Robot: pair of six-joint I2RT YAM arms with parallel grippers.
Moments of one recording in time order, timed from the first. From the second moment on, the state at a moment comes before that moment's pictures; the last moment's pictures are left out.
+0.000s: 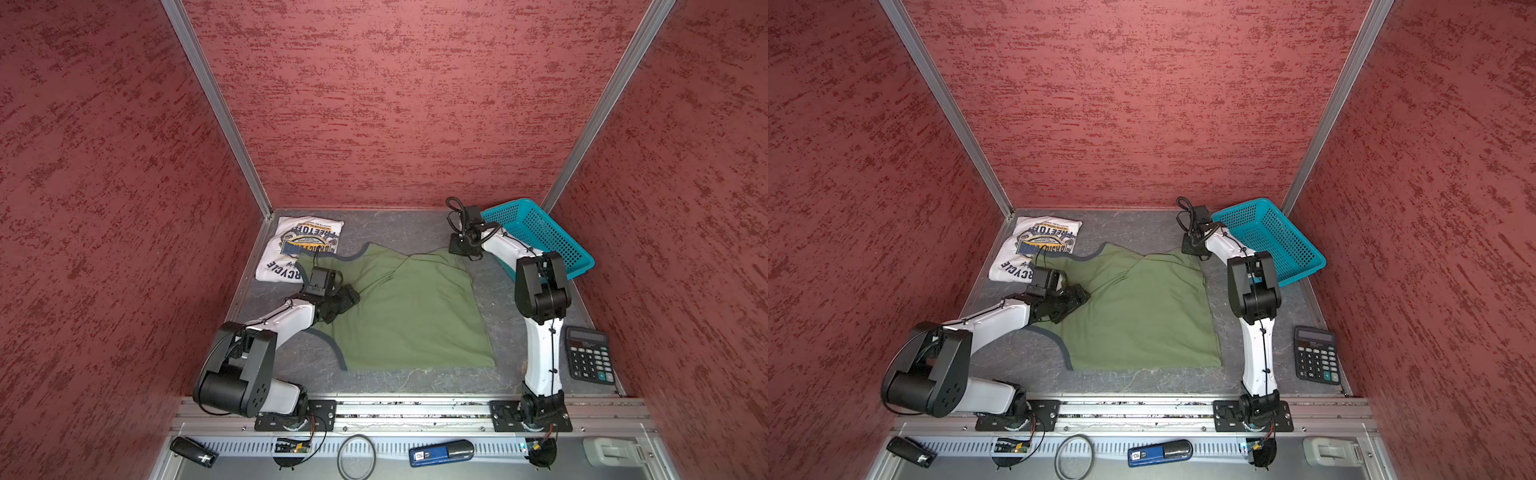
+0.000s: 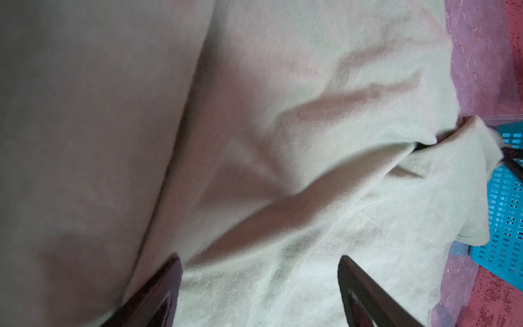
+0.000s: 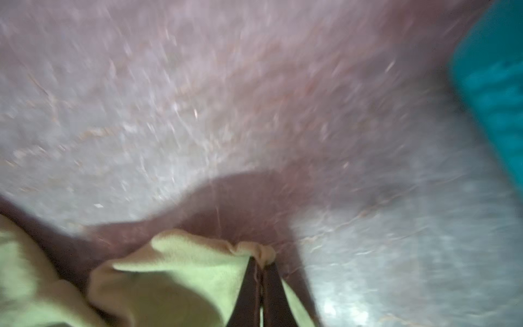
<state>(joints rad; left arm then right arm) -0.22 1.43 0.62 -0.20 0.20 -0.79 0.20 2.18 1.75 -0.60 -0.02 0.38</state>
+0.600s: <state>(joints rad) -0.26 1.56 1.03 -0.46 0.20 -0.73 0.16 2.21 1.90 -0.66 -0.04 0.37</state>
